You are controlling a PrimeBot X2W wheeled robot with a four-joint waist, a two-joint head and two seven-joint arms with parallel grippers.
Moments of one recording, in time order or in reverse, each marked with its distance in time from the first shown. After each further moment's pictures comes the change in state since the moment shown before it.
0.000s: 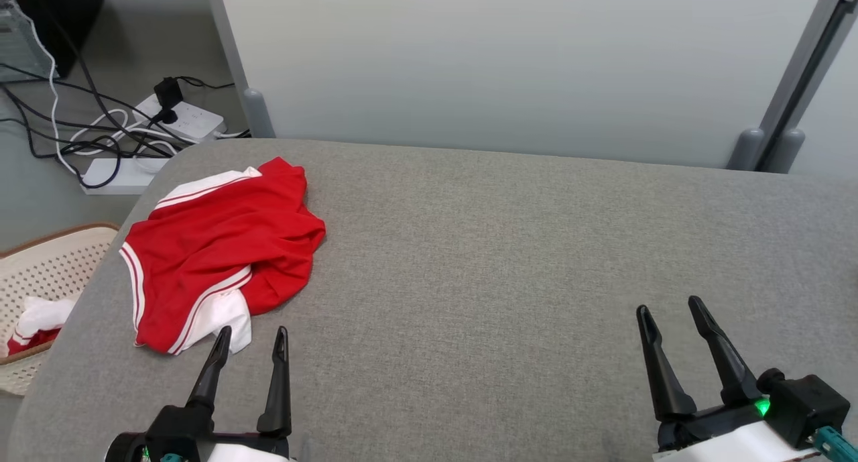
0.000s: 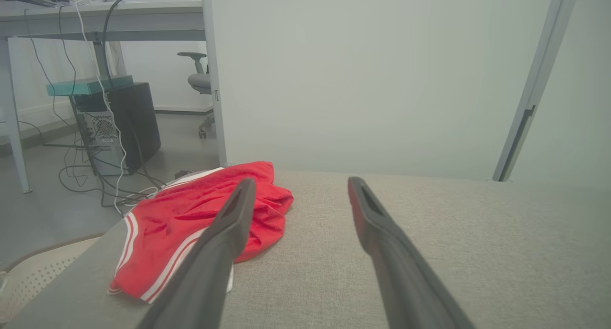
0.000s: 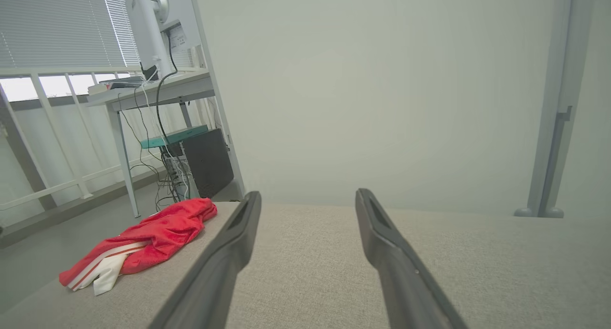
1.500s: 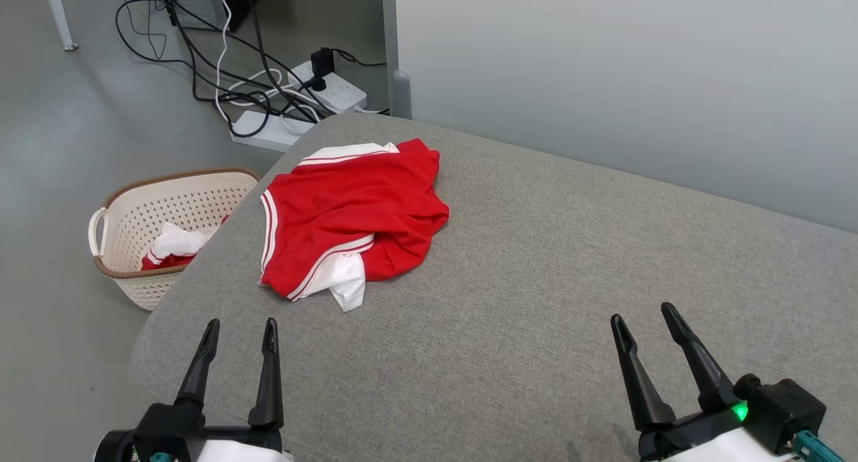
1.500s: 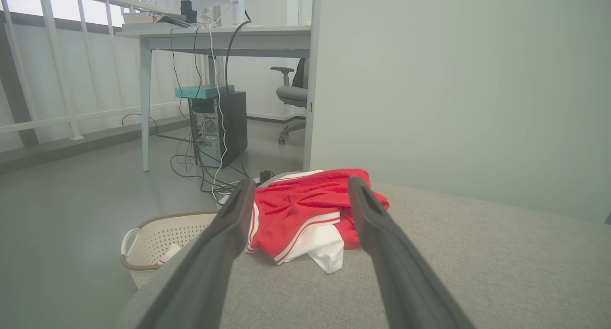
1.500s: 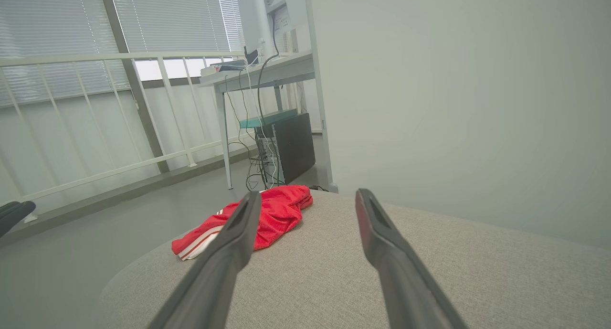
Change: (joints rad) left arm 0.000 0.000 0.014 -0.033 -0.005 0.015 0.000; right arm 0.000 -0.007 0.071 -0.010 0.014 0.000 0.000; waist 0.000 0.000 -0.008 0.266
